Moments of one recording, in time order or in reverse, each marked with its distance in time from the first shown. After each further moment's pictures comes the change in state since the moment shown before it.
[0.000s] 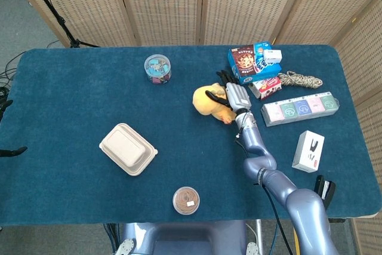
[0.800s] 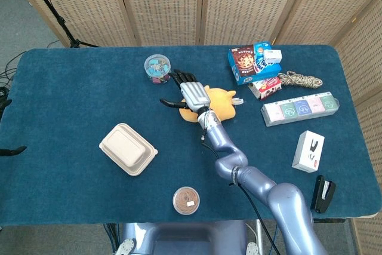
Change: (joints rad) left arm -0.006 -0.002 -0.003 0.016 -0.009 -0.016 -0.014; right arm 0.194 -0.047 0.029 -0.086 -0.010 0.005 -0.156
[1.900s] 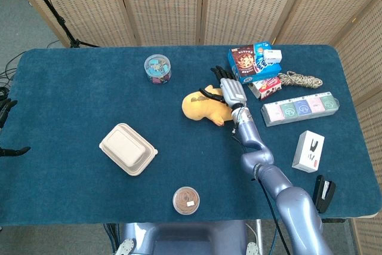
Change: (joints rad) left arm -0.011 -0.011 0.000 -0.024 -0.021 -0.006 0.063; right arm -0.124 0.022 -0.066 0.209 -0.036 -0.052 0.214
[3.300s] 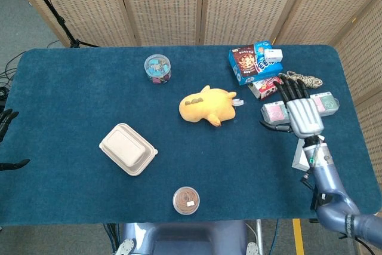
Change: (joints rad) left arm 0.084 0.013 0.063 -0.034 0.151 0.138 -0.028; right arm -0.562 0.747 -0.187 -1.131 -0.070 0.628 -0.627
